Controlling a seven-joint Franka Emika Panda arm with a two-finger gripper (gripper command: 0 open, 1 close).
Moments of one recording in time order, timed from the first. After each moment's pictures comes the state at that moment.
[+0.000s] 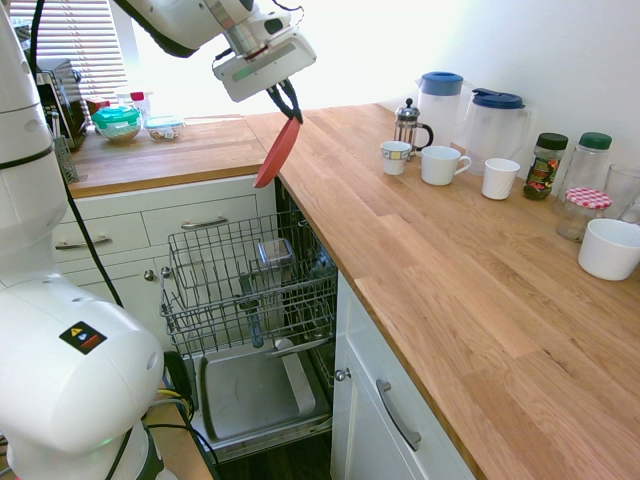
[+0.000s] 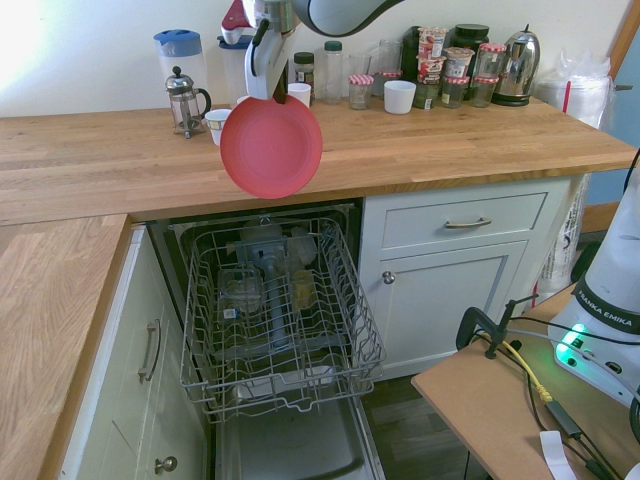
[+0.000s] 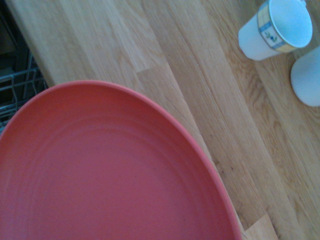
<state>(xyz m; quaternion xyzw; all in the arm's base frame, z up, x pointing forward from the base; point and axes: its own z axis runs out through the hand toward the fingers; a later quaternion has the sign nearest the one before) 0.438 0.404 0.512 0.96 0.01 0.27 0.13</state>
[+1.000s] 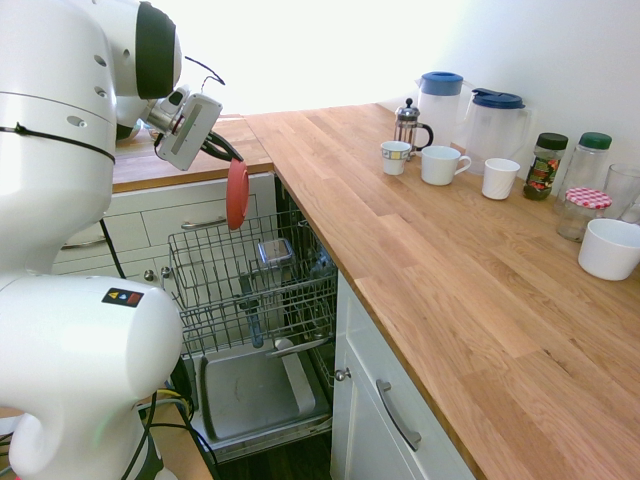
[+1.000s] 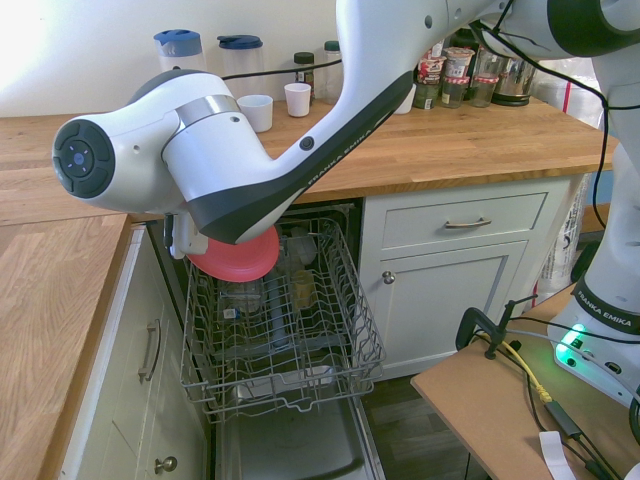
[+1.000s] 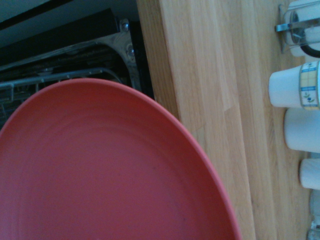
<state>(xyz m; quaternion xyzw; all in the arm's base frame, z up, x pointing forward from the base) 0.356 0.593 0.348 0.87 0.05 0.38 0.30</state>
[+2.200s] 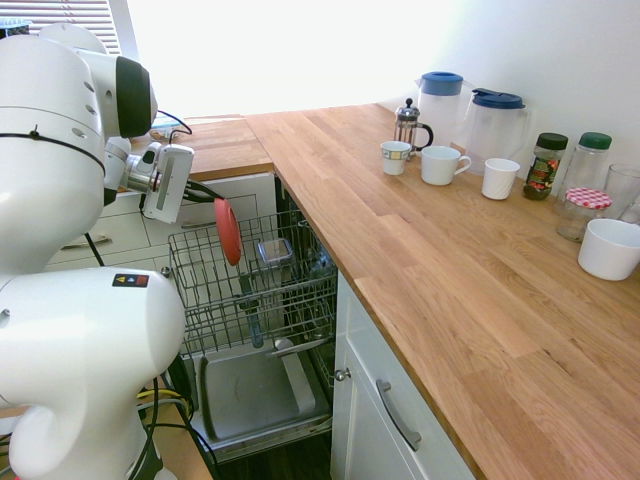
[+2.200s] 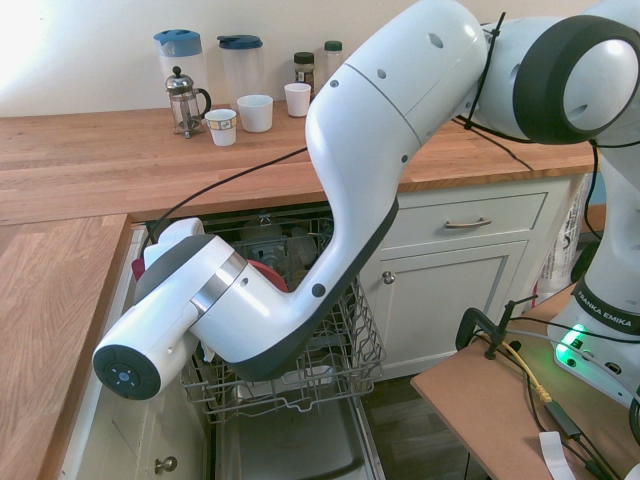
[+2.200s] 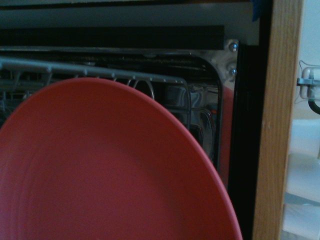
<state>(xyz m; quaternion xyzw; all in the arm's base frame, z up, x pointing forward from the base) 0.300 0.621 0.202 0.81 0.15 0.43 0.36</state>
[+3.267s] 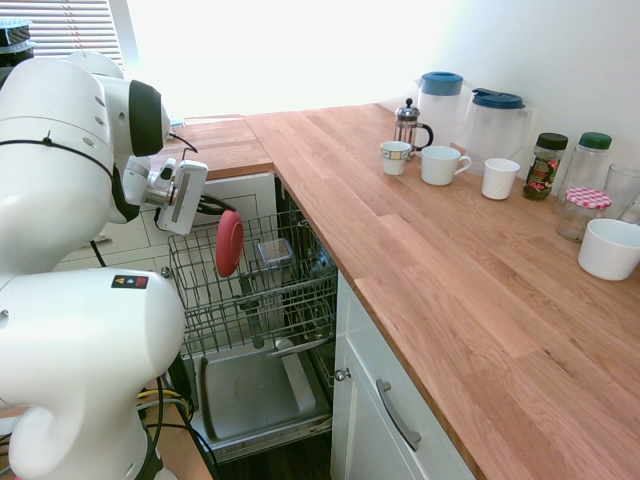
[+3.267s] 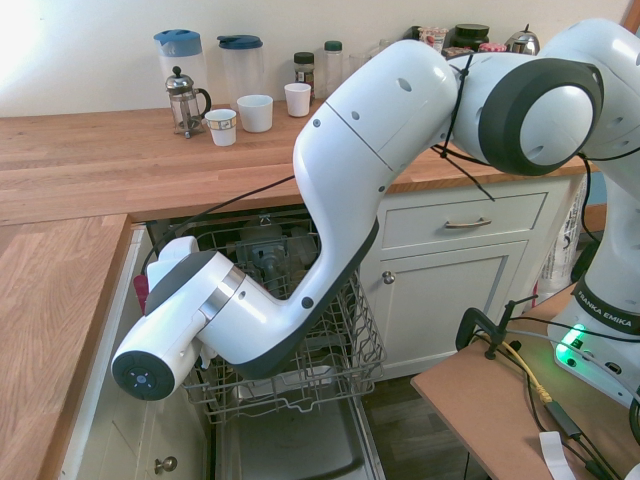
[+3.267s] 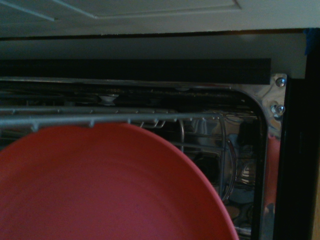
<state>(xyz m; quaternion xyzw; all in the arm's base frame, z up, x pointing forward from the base) 0.322 0.627 0.159 0.81 0.17 0.44 0.34</state>
